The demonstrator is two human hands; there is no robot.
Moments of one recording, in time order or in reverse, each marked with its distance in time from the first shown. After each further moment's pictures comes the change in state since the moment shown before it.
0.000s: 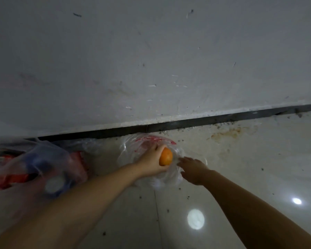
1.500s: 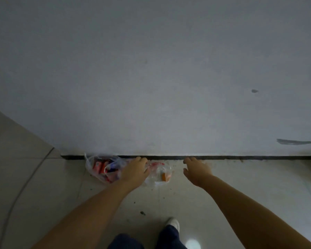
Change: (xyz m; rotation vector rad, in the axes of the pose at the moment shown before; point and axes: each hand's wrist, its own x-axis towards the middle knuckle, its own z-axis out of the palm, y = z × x) left_hand -0.433 0.327 -0.267 0.246 0.359 -0.271; right_hand -0.475 -0.141 -0.344 0.069 0.304 0.068
